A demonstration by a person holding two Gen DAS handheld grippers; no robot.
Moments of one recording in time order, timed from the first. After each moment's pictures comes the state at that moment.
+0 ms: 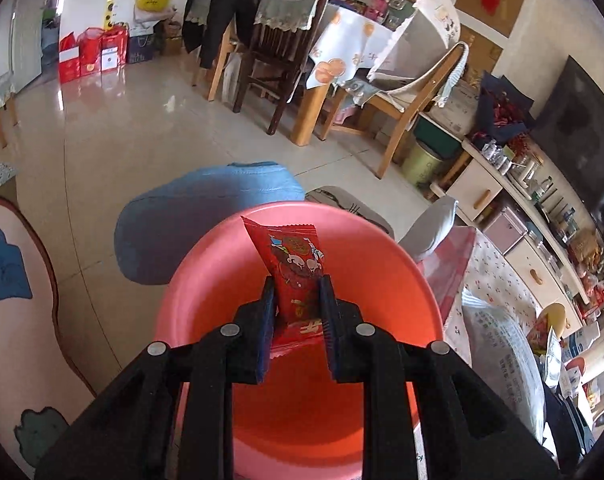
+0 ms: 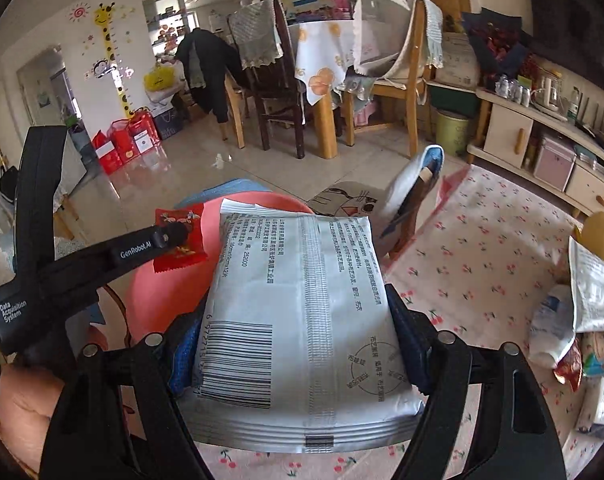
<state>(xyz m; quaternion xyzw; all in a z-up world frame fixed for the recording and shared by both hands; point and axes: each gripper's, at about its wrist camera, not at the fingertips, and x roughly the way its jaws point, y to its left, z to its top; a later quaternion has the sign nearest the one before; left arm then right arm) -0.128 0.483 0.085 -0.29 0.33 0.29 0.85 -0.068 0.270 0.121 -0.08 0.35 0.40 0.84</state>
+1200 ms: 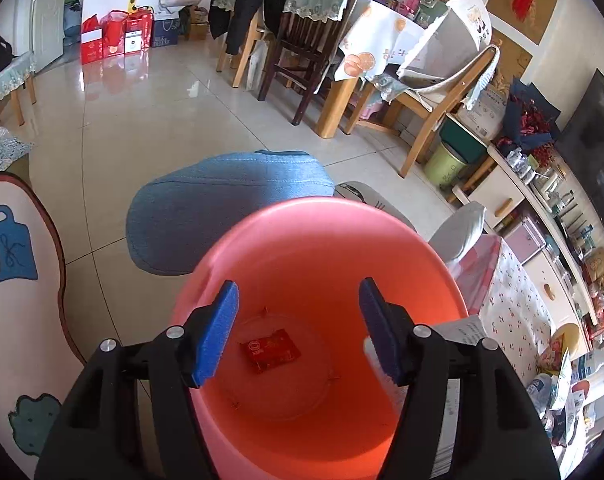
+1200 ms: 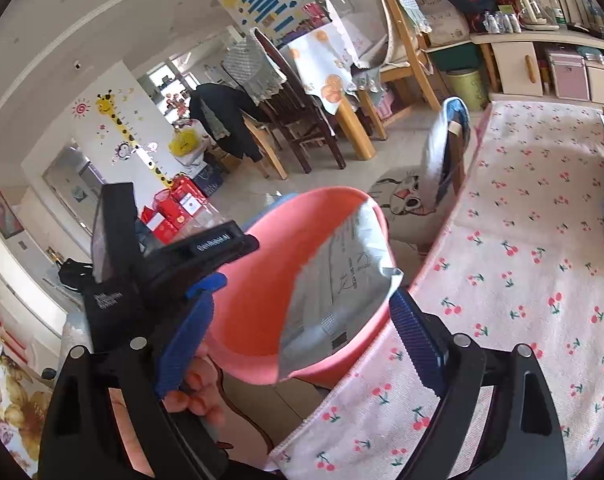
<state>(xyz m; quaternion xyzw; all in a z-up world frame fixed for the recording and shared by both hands) -0.123 0.488 0.073 -0.30 0.33 0.33 0.83 -0.088 0.234 0.103 0.13 0.37 0.46 0.80</state>
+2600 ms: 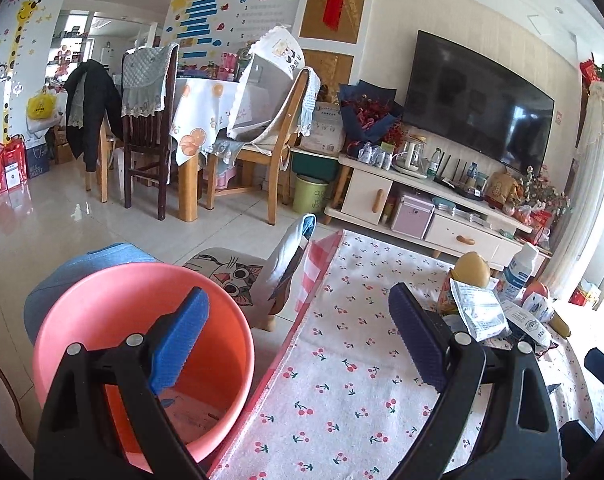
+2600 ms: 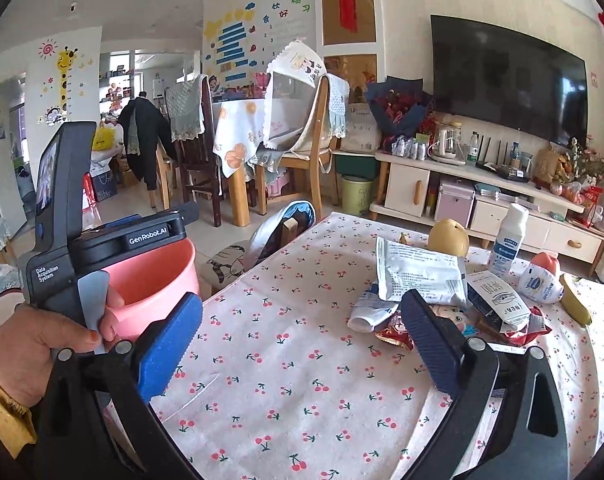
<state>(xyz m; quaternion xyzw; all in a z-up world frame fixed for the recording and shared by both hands) -0.092 0.316 0.119 -0.11 0.22 0.12 0.96 -0.126 0.076 0.134 -0.05 0.21 0.27 0.94</state>
